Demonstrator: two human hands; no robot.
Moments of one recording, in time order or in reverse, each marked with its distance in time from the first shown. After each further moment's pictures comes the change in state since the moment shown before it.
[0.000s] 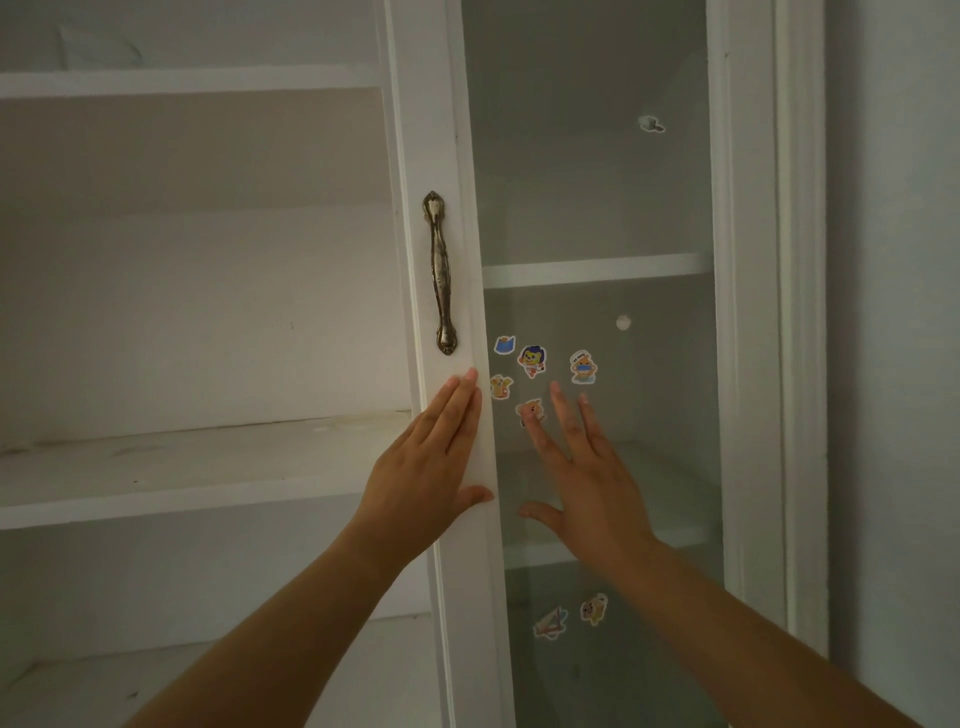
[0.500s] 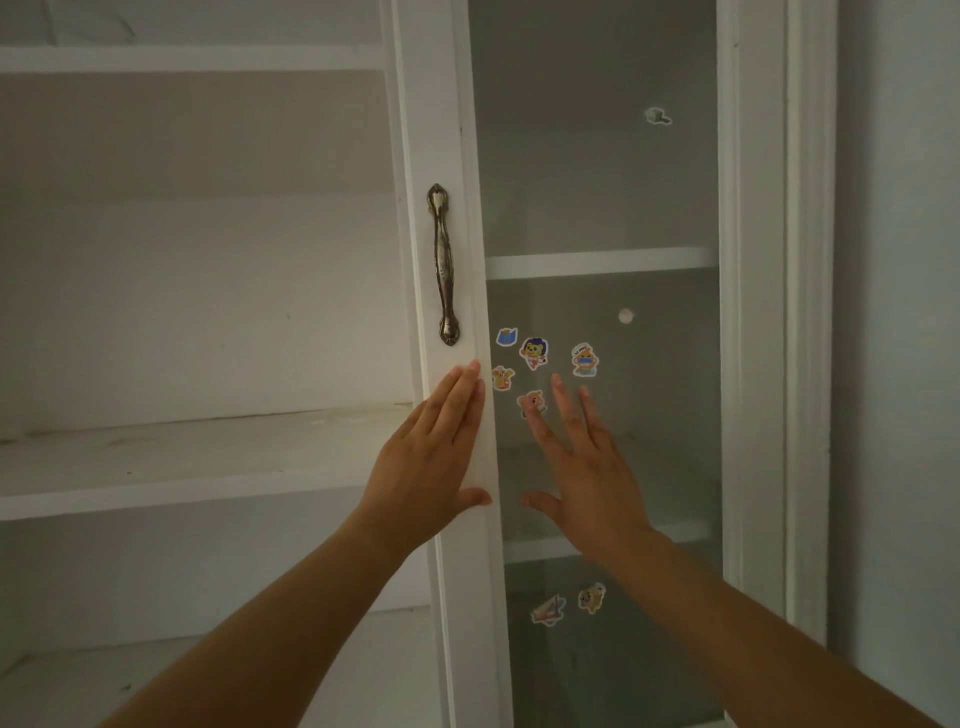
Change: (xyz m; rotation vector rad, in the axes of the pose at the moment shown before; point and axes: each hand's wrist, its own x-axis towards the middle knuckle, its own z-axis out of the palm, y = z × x) left_hand 0.003 -0.006 0.009 0.113 -0.056 0.037; right_hand 0.005 -0.001 0.008 0.002 -0.032 0.009
